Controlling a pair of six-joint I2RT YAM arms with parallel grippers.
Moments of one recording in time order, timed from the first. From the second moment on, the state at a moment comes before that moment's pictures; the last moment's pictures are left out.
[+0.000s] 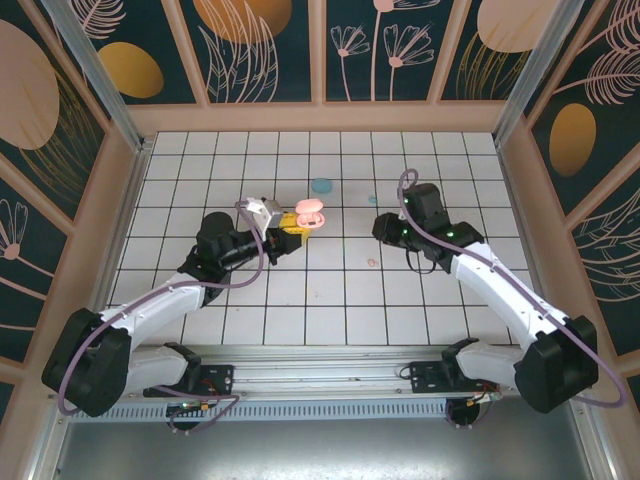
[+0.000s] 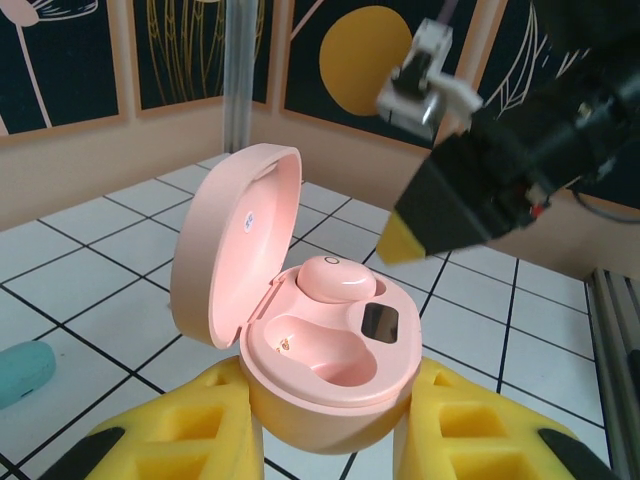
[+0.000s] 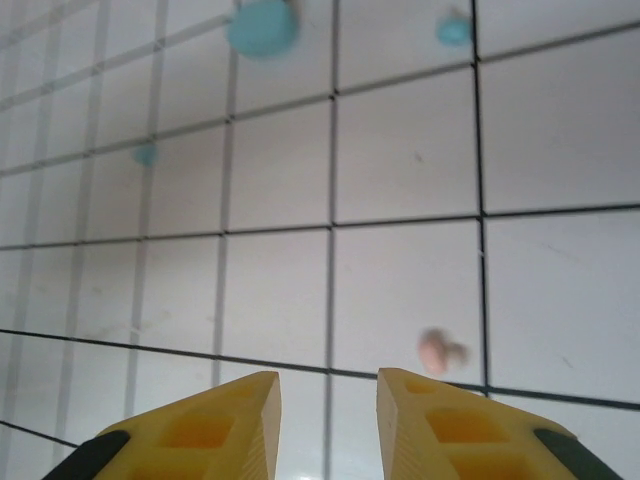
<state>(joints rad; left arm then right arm) -0.52 1.22 0.56 0.58 0.62 -0.12 0.48 1.19 0.92 -0.55 -0.10 0.59</state>
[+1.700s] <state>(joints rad) -0.52 1.13 0.48 0.54 0.57 -0.11 0.58 1.77 1.08 -0.65 0.03 0.27</state>
